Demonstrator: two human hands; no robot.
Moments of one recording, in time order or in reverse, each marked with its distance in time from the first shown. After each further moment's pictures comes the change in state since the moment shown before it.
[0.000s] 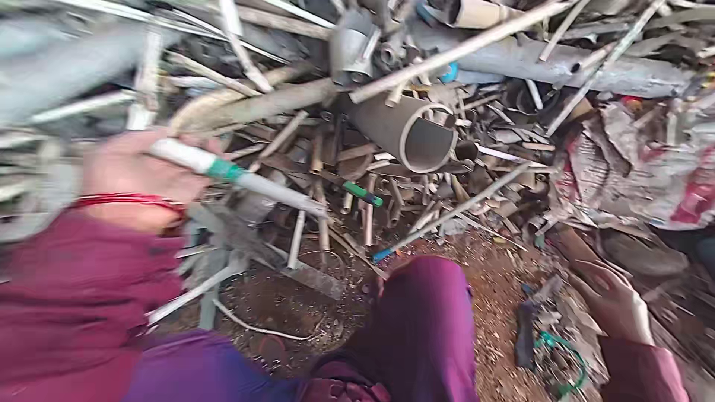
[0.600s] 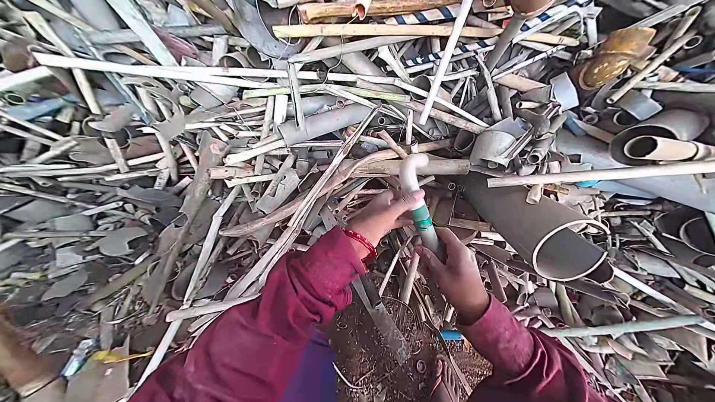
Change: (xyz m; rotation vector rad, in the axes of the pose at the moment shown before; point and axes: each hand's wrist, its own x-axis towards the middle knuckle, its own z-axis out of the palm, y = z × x) left_hand -0.046 0.027 0.033 0.433 -0.162 -0.052; right_hand -0.032 -0.452 0.165 0.660 -0.614 -0.773
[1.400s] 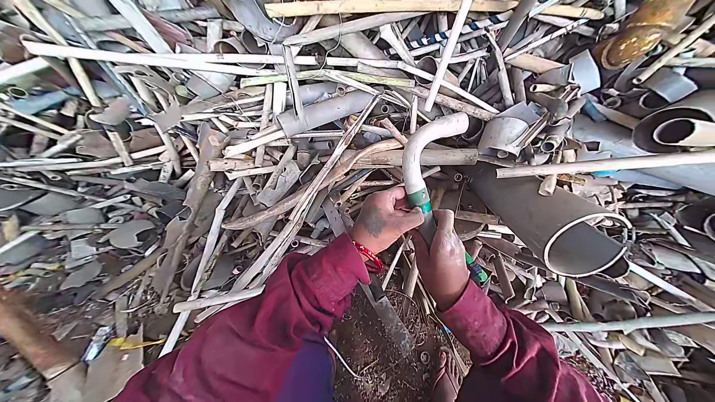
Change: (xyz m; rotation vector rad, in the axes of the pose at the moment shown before) left_hand -0.004 -0.021 -0.003 0.328 0.057 0.283; right_hand 0.009 -0.015 0.037 -0.309 0.299 -0.105
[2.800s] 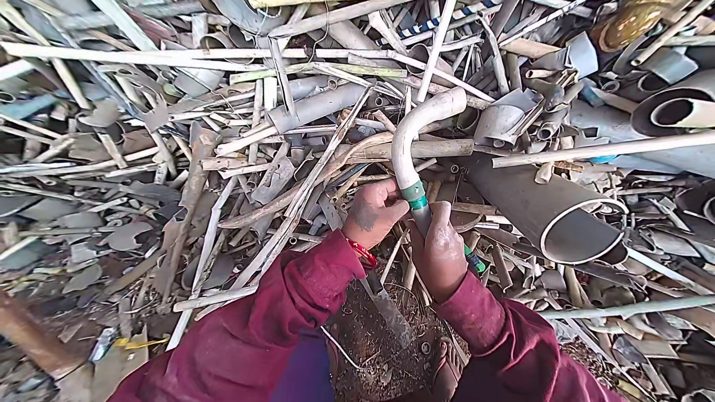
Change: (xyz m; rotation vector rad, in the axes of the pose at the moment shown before) left_hand -0.001 -0.007 0.004 -0.111 0.003 0.088; right_hand -0.002 0.001 -0.003 -0.085 0.065 -0.034
